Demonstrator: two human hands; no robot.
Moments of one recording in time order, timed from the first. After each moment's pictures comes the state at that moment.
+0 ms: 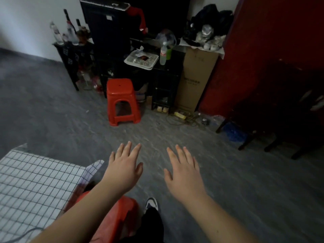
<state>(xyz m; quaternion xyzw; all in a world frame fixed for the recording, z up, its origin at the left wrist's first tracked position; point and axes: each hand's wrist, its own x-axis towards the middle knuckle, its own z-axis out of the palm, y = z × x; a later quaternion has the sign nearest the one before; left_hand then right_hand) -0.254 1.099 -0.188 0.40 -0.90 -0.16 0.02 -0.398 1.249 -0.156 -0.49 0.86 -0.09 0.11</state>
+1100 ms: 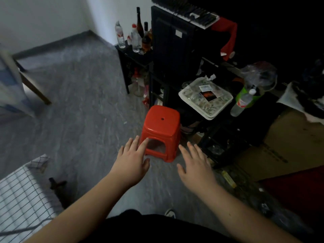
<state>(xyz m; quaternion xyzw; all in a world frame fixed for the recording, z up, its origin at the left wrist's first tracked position) -0.536 0.545 -0.205 0.58 -0.79 -0.18 0.02 -0.766 0.596 -0.202 -0.68 0.71 -0.03 0.18</state>
